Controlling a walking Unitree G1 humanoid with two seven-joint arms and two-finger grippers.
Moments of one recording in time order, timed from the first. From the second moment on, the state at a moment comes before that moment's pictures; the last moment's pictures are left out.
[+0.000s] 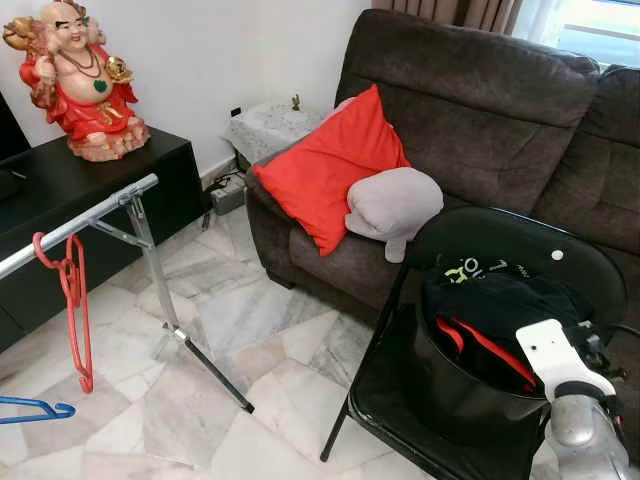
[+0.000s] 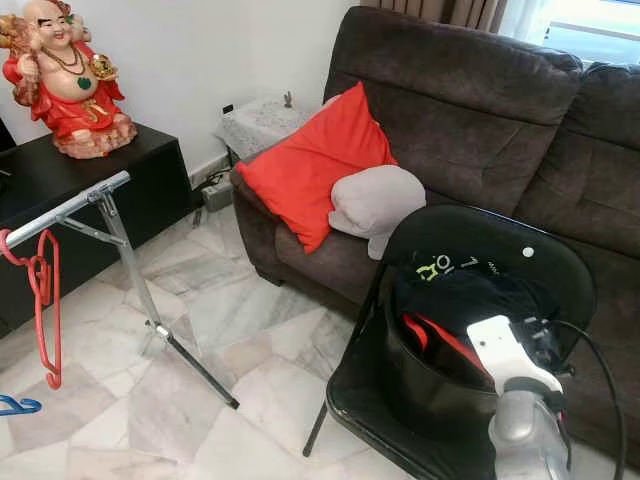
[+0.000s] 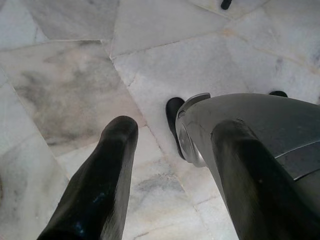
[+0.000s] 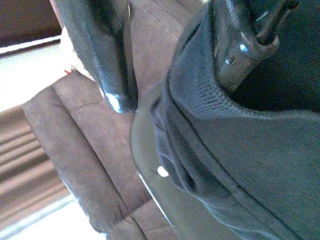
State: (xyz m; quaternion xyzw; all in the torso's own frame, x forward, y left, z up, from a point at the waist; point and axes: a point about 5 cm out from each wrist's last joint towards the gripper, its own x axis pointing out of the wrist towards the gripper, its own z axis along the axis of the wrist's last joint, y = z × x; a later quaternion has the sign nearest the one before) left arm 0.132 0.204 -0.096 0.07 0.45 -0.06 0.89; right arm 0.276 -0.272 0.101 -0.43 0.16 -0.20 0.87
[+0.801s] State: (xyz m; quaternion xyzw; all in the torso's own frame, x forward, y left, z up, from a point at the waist) left arm 0.133 0.203 -0.096 0.07 0.45 -0.06 0.89; right arm 0.276 -0.269 0.080 -0.54 0.18 -0.13 0.81
